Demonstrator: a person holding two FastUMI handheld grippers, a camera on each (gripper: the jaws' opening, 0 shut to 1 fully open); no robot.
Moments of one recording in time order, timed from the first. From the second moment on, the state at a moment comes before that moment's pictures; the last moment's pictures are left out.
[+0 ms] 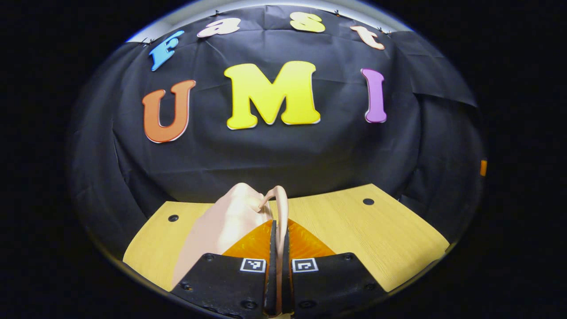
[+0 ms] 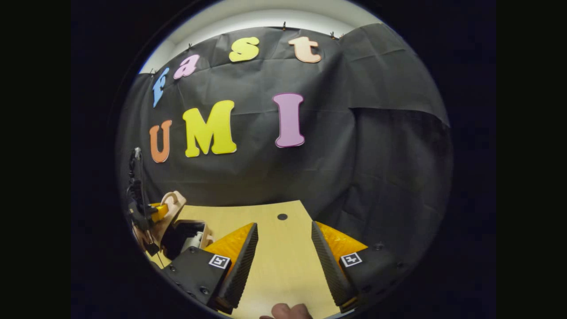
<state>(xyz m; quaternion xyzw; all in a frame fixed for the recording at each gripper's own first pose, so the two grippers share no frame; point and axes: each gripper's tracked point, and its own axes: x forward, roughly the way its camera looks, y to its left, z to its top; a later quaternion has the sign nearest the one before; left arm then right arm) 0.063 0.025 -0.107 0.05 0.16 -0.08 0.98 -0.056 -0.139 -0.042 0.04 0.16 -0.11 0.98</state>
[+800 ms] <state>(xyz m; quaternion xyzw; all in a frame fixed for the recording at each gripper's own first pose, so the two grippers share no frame) 0.063 -0.048 -0.241 0.17 0.28 -0.08 0.94 -0.064 -0.217 -0.083 0.04 0.21 -0.16 0.96</state>
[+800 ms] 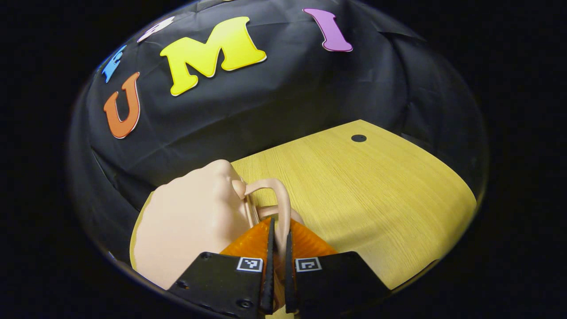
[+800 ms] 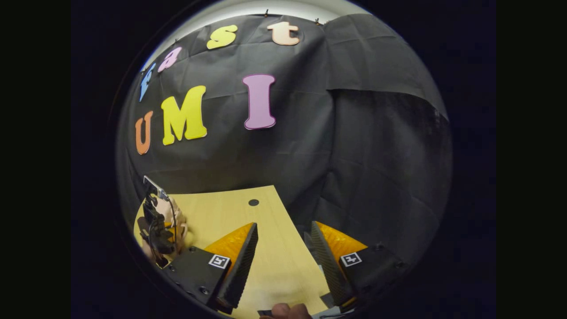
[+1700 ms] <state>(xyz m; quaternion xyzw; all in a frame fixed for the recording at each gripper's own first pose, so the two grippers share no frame) 0.033 0.020 0.036 0.00 0.01 -0.02 1.00 0.011 -0.052 0.017 0.01 0.09 0.01 1.00</state>
